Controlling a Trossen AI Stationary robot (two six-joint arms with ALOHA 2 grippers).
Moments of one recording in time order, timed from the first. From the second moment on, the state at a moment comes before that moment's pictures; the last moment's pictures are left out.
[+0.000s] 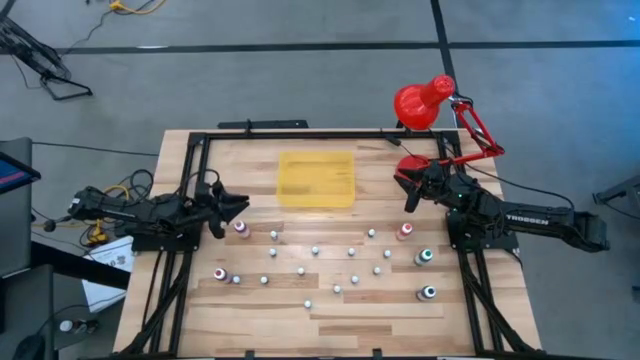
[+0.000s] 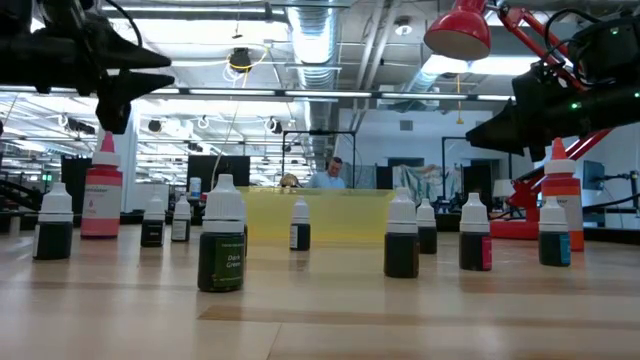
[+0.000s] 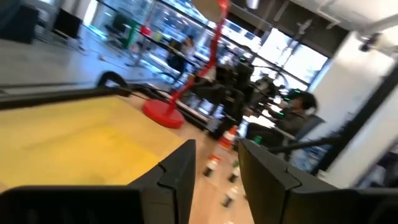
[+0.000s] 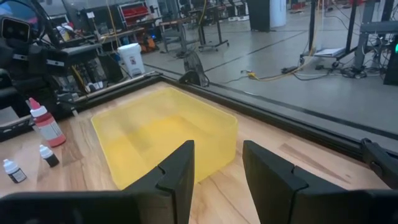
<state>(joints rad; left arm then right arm) -0.16 0.12 0.03 0.20 -0.39 -0.49 -0.39 0.48 0.02 0.34 0.16 0.17</state>
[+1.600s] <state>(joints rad) -0.16 1.03 0.88 -1.07 -0.35 -0.96 -0.39 0.48 0.02 0.34 0.16 0.17</state>
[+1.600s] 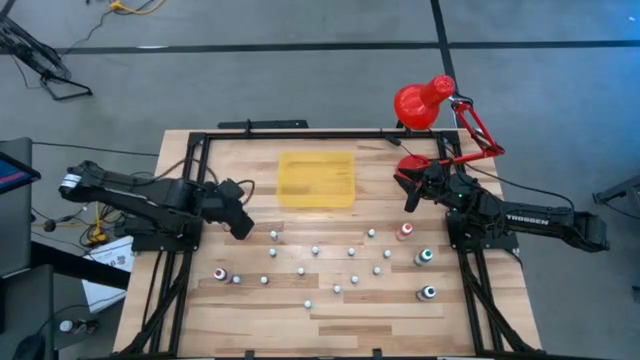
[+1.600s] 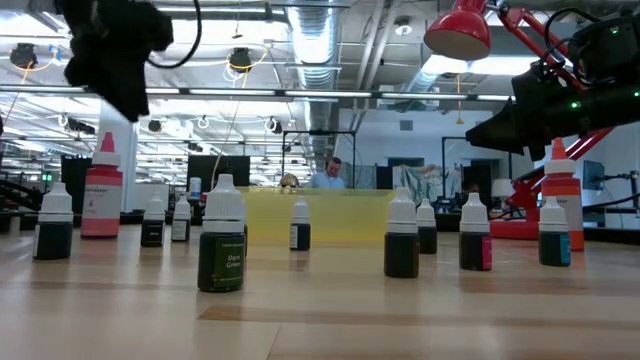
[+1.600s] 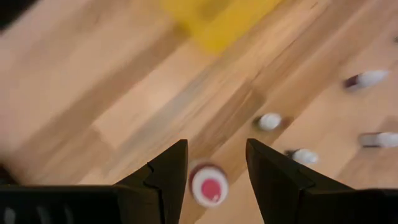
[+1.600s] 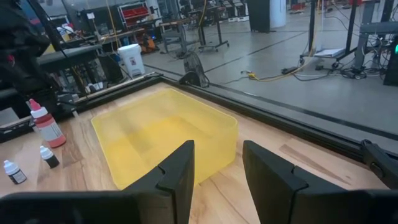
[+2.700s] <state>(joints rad) -0.16 1.39 0.88 -1.11 -0.21 -1.01 -0.39 0.48 0.02 0.34 0.16 0.17</state>
